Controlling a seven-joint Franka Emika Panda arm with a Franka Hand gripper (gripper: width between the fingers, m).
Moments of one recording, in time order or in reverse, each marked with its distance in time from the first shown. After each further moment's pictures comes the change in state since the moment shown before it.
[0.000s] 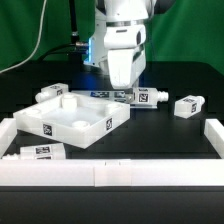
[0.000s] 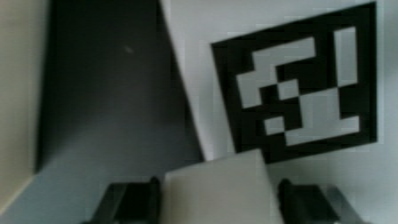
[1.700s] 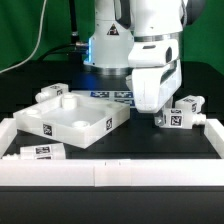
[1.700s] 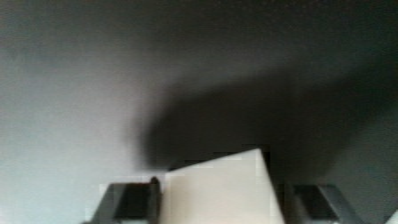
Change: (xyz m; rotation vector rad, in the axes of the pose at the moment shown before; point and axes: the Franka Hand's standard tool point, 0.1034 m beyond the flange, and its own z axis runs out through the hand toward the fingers) arm 0.075 0.088 0.016 -0.022 0.029 0.145
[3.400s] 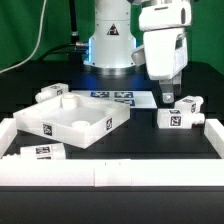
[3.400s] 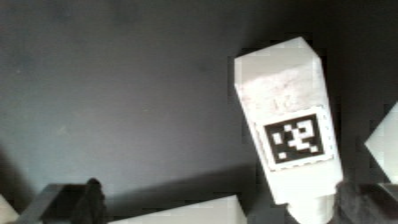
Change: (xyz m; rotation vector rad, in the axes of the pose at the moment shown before) arm 0.026 0.023 -0.053 -0.076 0.019 -0.078
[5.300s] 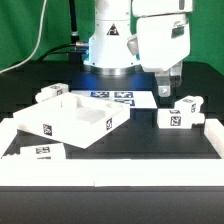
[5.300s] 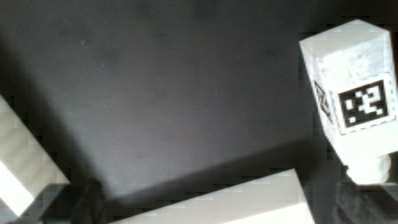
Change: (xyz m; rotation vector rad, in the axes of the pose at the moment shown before) arm 0.004 0.042 -0.021 0.033 -0.026 0.050
